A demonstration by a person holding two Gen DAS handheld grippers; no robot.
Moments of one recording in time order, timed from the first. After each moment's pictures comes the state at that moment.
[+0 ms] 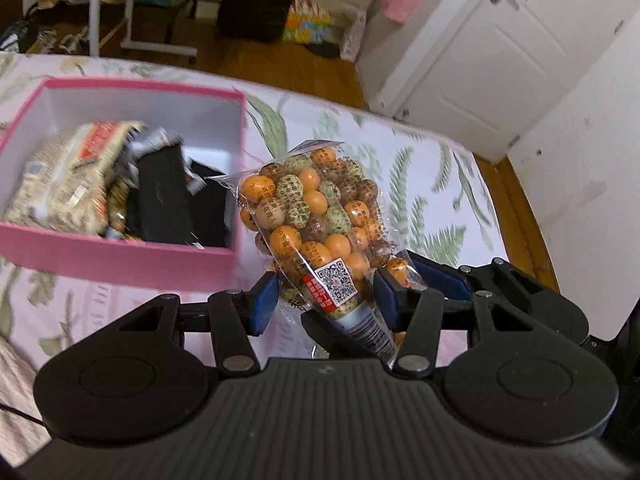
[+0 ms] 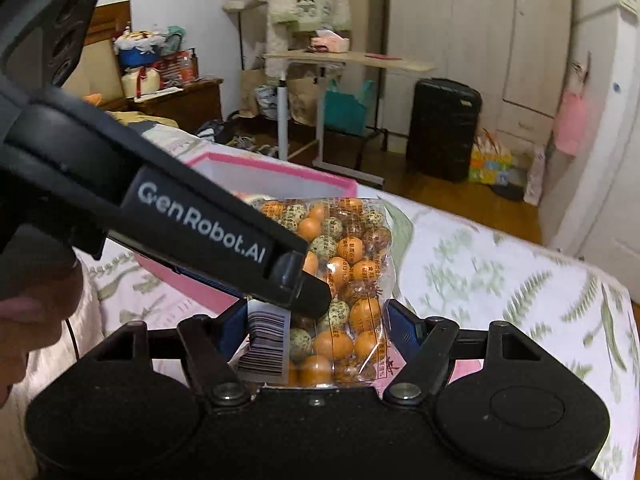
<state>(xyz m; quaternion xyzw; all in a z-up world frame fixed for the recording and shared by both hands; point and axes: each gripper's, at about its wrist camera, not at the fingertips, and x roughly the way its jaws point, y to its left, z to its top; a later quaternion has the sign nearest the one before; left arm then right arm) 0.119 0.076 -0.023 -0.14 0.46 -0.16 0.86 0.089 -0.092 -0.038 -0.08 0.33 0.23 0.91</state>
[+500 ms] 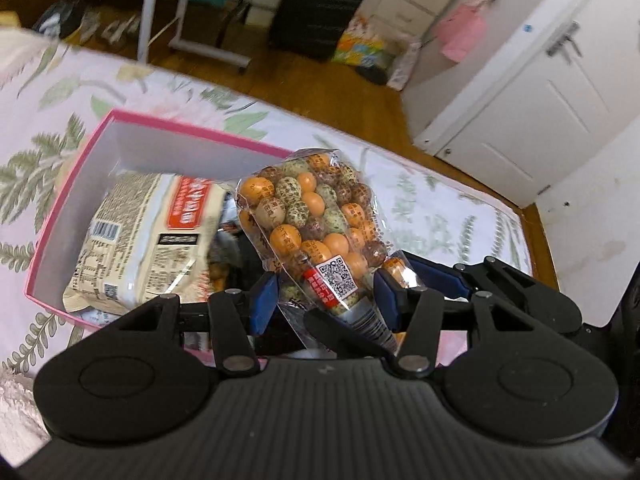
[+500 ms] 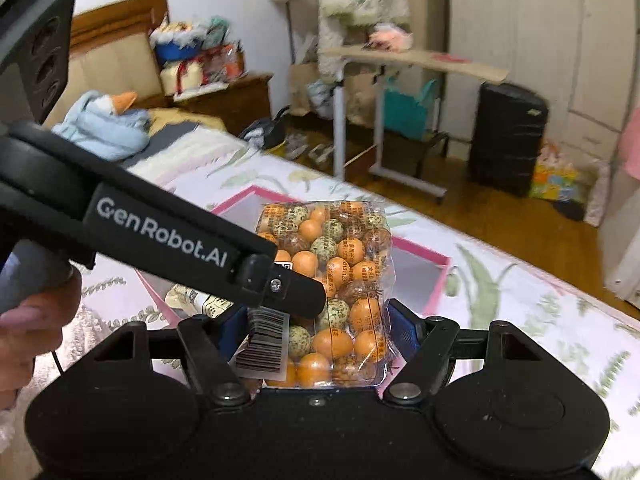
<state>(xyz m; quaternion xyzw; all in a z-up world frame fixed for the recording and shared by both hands) 0.203 0.183 -0.030 -0.19 0.47 -0.11 0.85 0.191 -0.007 -0.039 -0.07 0.37 0.31 0.87</state>
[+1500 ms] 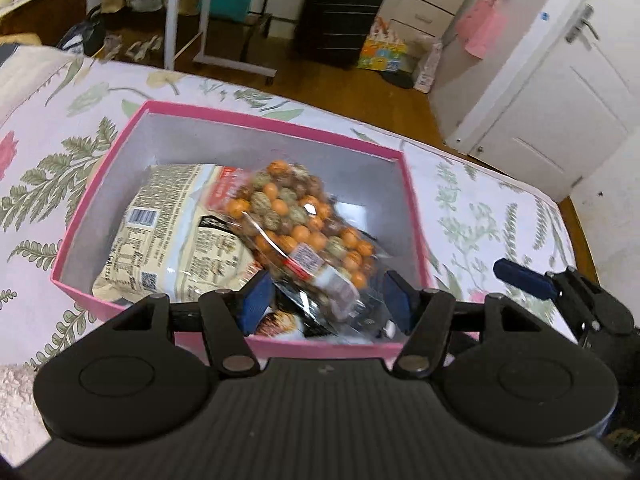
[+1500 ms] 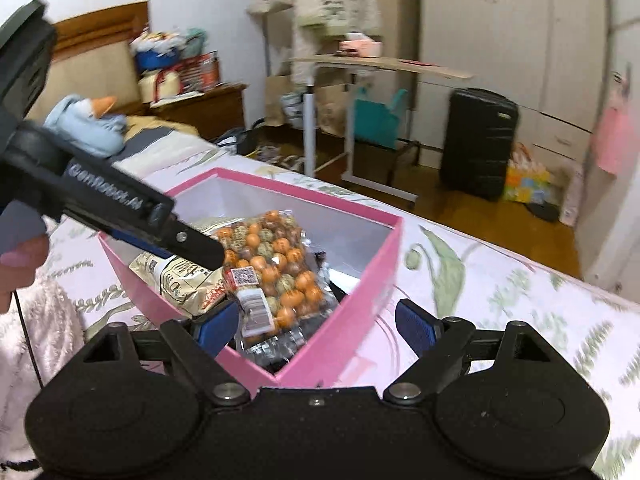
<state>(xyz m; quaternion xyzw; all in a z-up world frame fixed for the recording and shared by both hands) 0.171 0.178 -0.050 -0.14 0.45 -0.08 0.88 0.135 -0.060 -0.055 -0.07 0.33 0.25 0.91</state>
